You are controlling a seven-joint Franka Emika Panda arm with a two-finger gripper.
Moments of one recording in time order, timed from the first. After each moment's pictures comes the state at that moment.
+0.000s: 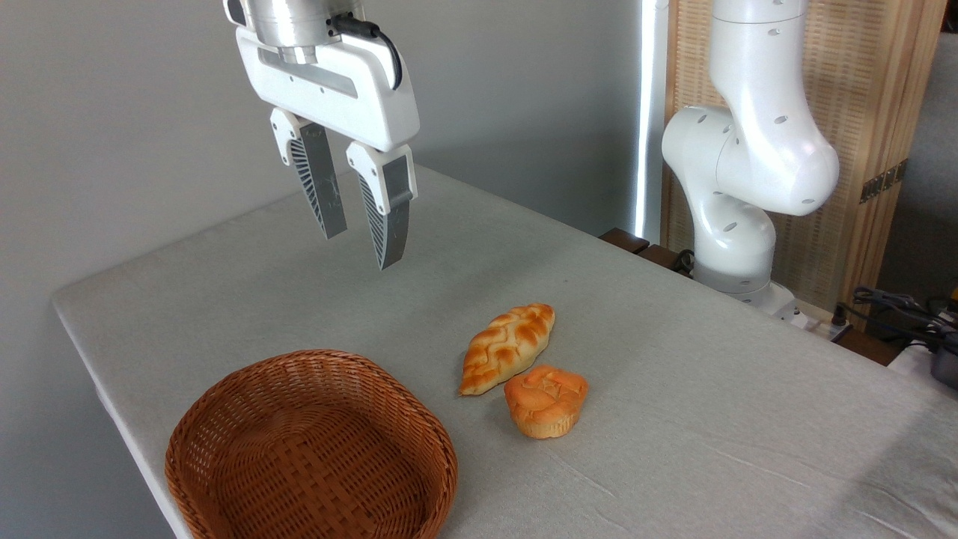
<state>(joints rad) -0.10 0.02 0.02 -1.54 -0.07 1.57 0.60</state>
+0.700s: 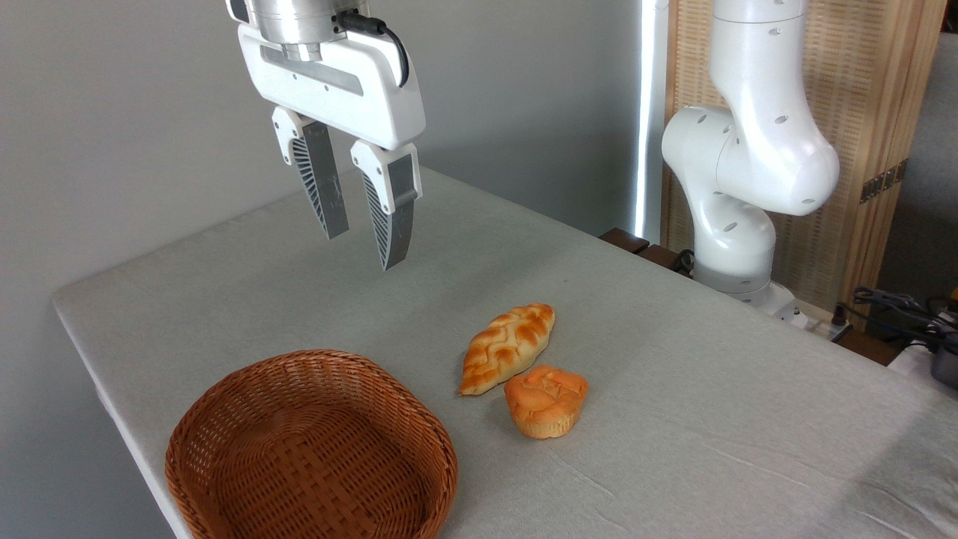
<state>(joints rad) -0.10 0.01 0.03 -1.54 -0.07 1.57 0.60</state>
